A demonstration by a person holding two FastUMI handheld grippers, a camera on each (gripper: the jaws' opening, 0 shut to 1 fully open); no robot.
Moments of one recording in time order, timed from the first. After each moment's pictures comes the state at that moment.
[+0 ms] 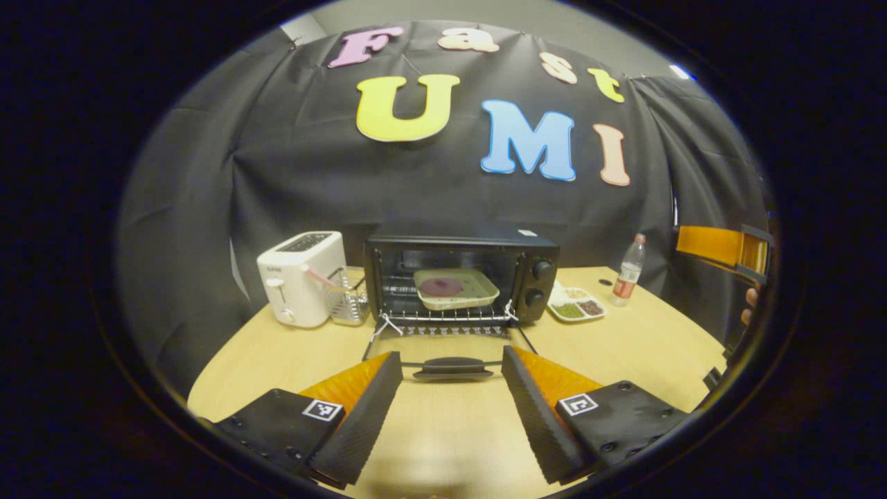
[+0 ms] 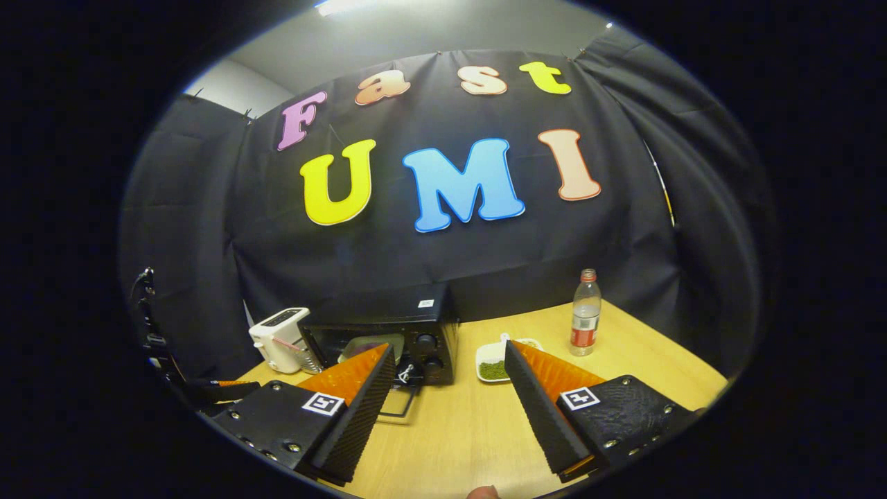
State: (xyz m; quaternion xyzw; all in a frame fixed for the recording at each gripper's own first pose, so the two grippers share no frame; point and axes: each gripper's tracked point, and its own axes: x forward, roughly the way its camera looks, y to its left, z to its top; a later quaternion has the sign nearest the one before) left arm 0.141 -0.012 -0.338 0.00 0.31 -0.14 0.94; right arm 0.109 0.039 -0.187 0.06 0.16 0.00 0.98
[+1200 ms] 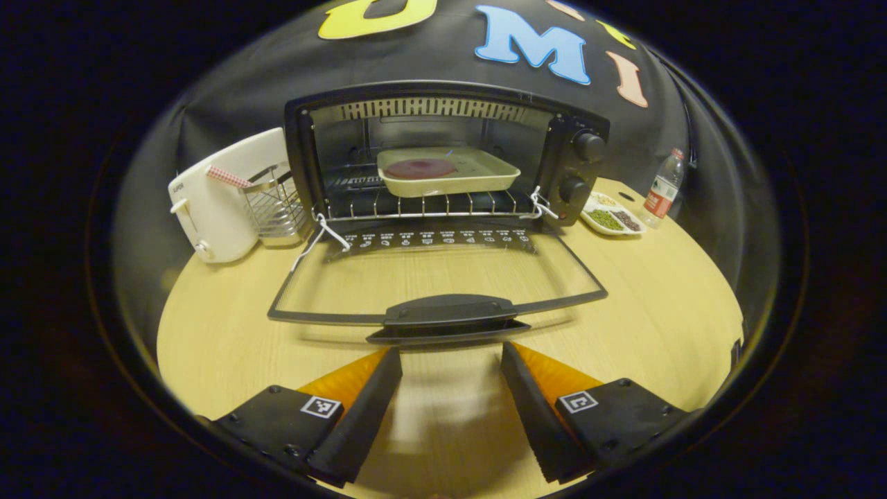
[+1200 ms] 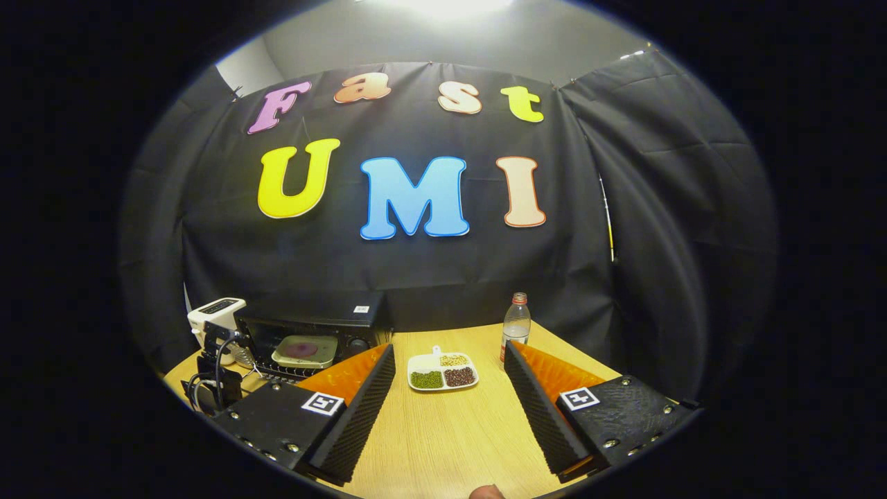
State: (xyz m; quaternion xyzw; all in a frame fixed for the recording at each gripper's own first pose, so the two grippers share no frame) left arm 0.180 -0.032 -0.500 0.03 0.47 -0.16 0.87; right arm 0.100 0.004 -0.180 0.00 0.14 -0.10 0.98
